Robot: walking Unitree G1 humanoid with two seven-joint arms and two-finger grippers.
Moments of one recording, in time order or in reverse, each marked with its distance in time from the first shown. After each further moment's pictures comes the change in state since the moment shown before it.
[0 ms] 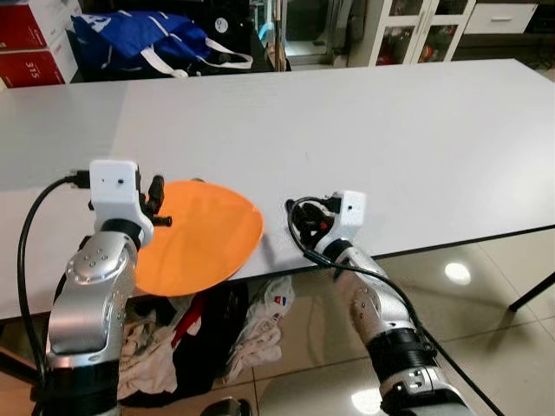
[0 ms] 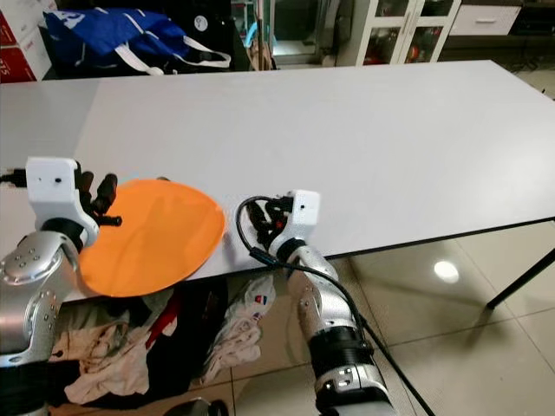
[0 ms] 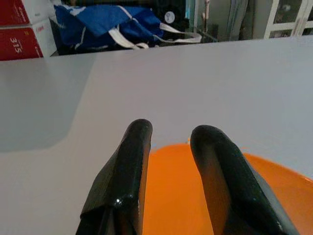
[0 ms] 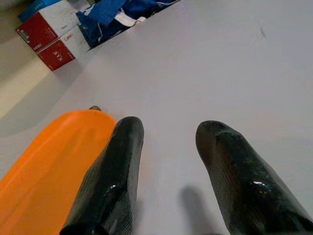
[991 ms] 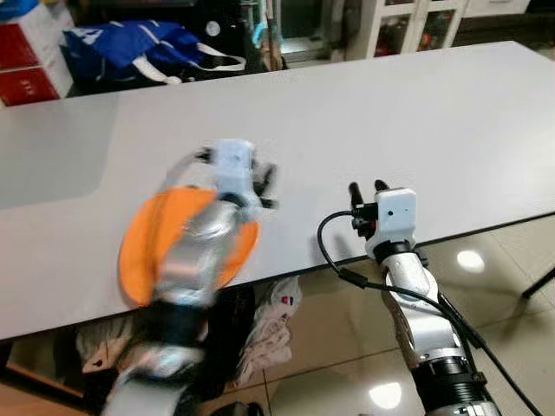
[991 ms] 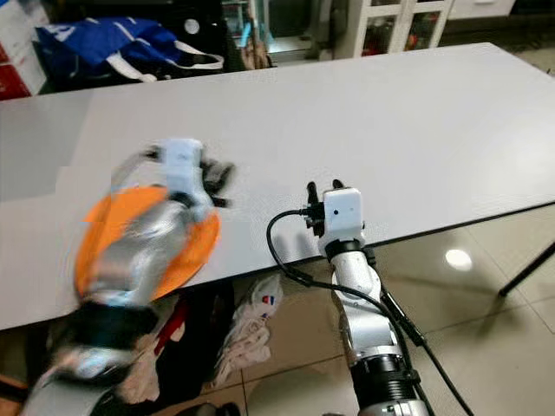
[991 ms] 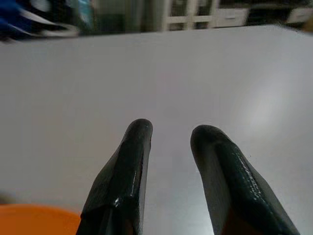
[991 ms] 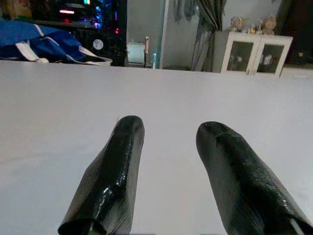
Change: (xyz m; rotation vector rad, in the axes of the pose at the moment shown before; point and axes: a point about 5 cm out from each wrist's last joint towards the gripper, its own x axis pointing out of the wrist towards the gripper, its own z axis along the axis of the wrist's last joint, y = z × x) left arm 0.041 -0.108 0.006 -0.119 0.019 -0.351; right arm -0.048 -0.038 0.042 -0.591 -0.262 -0.314
